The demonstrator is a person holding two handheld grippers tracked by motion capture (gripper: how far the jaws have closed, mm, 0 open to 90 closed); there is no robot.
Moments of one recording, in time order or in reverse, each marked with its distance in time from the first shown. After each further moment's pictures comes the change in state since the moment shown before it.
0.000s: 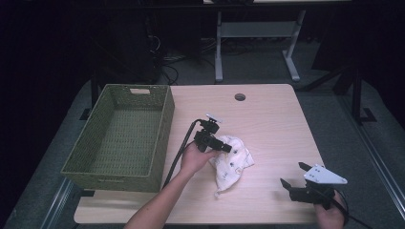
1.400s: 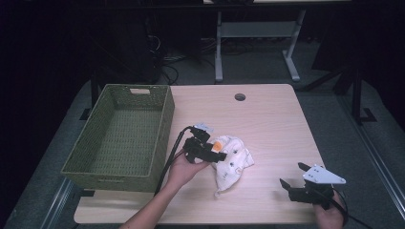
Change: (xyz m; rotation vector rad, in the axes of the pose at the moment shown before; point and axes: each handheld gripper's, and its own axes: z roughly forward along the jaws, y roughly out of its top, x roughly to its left) left arm -0.016 -0.039 -0.040 -0.106 0.024 0.122; right arm 0.001 0.000 0.001 0.007 0.002 -0.008
